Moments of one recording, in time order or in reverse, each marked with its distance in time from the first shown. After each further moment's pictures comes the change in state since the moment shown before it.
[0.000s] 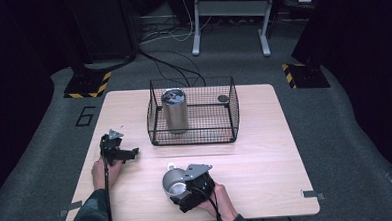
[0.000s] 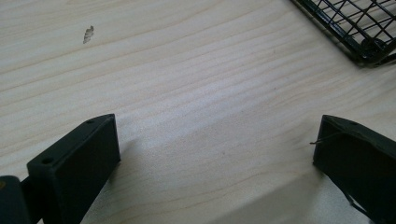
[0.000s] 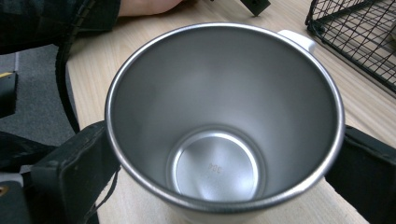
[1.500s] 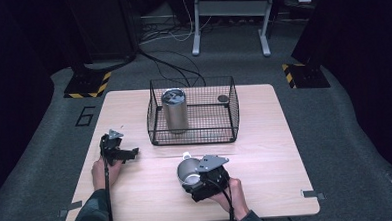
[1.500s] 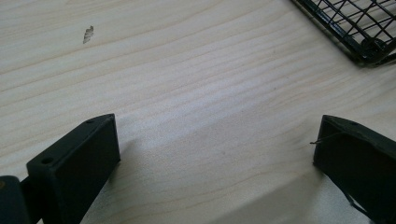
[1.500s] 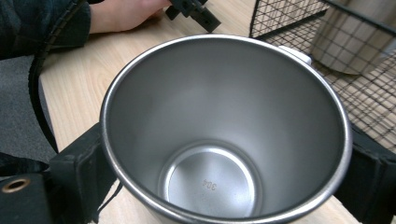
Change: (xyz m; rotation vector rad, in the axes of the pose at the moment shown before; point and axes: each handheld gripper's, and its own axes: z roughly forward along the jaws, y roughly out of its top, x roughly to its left) left arm 0.000 0.000 0.000 0.000 -0.003 -0.007; right arm -0.021 0.006 -0.045 -0.038 -0.108 0.012
